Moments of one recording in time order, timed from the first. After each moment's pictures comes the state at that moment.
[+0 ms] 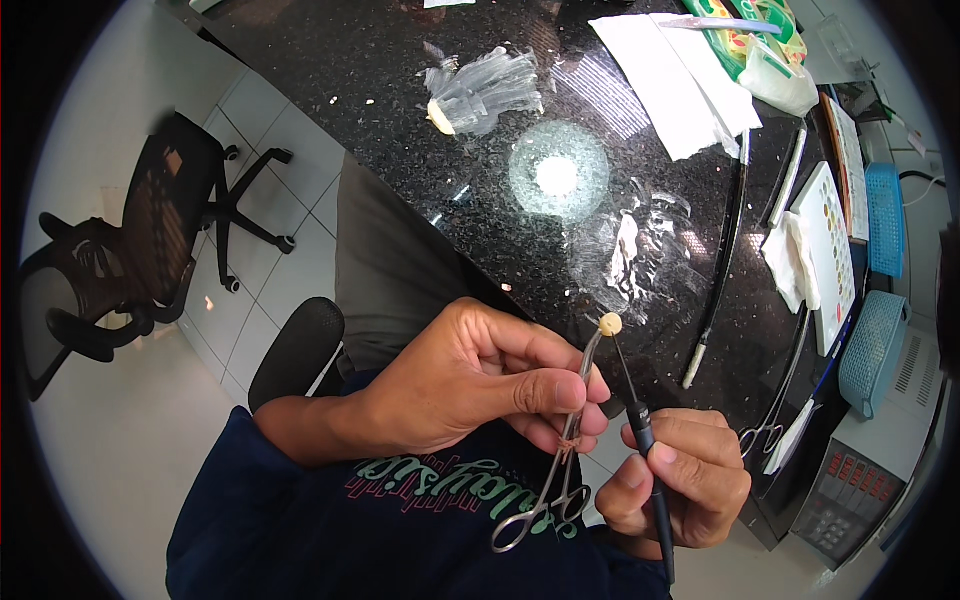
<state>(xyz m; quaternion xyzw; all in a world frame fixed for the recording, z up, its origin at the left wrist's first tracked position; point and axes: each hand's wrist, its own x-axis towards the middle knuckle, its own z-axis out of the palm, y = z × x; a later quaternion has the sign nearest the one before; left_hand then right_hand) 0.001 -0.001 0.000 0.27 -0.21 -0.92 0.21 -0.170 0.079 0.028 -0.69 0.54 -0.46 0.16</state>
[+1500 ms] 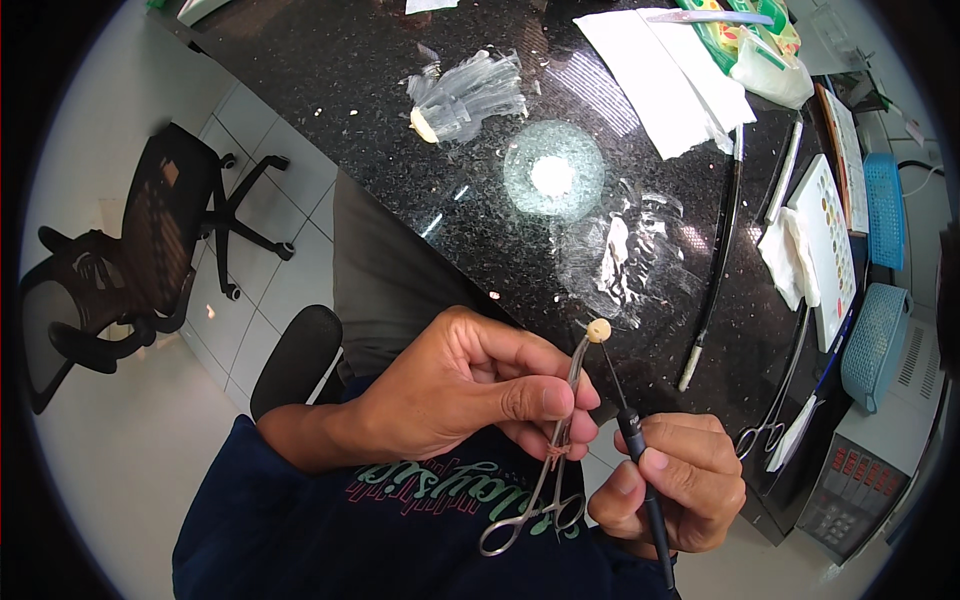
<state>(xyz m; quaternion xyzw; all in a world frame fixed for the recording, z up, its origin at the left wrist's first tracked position) 0.002 0.000 0.000 0.26 -0.21 -0.92 0.21 -0.167 0.080 0.032 -0.69 0.55 -0.44 0.14</state>
